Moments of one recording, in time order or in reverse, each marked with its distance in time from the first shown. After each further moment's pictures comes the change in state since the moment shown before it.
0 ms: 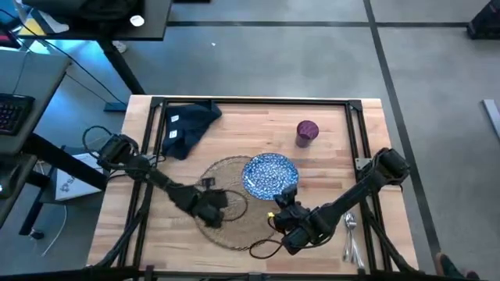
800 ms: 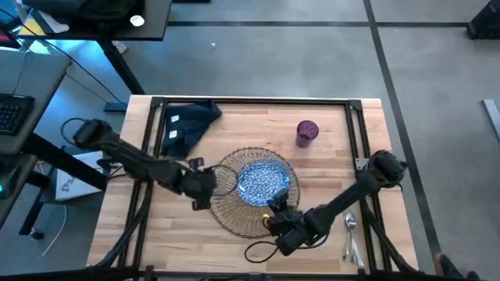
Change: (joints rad) left arm 0.023 -0.356 -0.015 -0.385 0.064 -0.047; right arm -0.032 0.075 0.000 0.203 -0.065 -0.182
